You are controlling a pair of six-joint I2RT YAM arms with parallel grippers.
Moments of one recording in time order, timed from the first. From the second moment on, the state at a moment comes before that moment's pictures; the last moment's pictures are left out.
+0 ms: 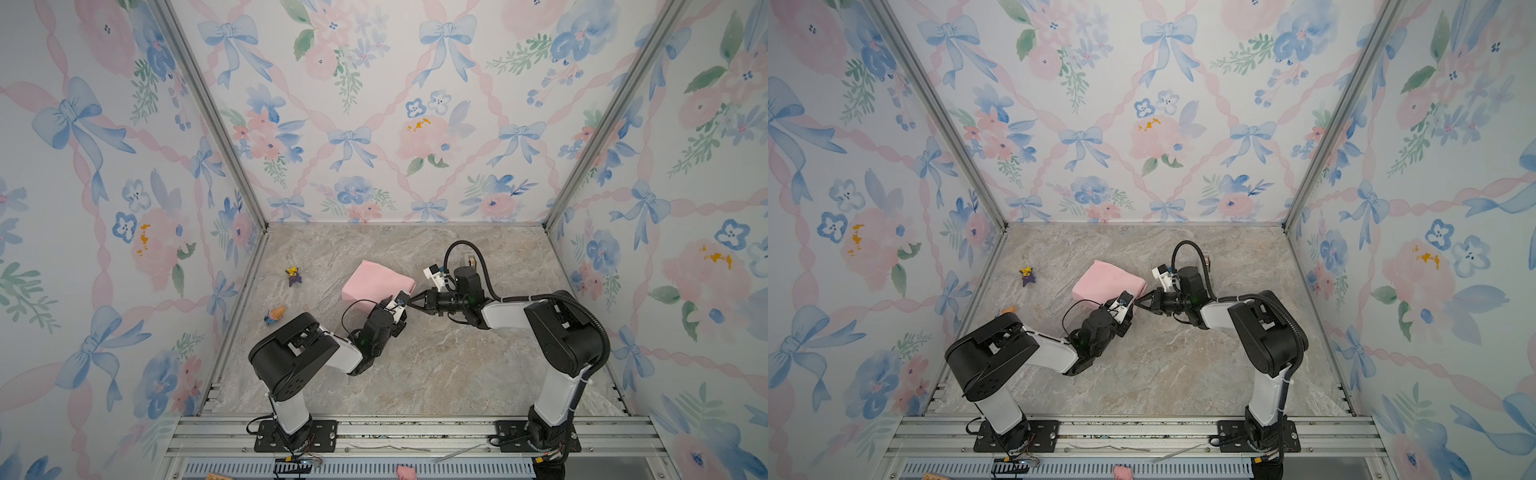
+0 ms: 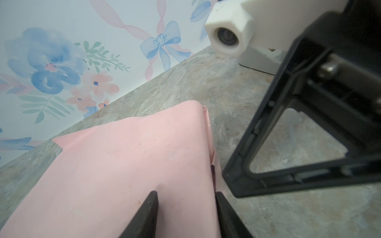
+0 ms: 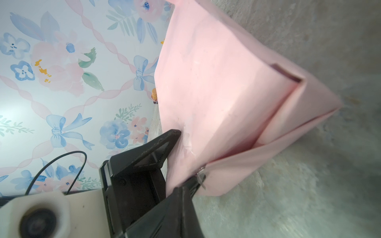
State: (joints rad) left arm -0.80 1.75 0.51 0.90 -0.40 0.20; right arm 0.49 1.86 0.87 0.51 -0.84 0.86
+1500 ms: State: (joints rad) left arm -0.80 1.75 0.51 0.90 -0.41 0.20; right arm 0.46 1.92 0.79 0.61 -0.80 0.92
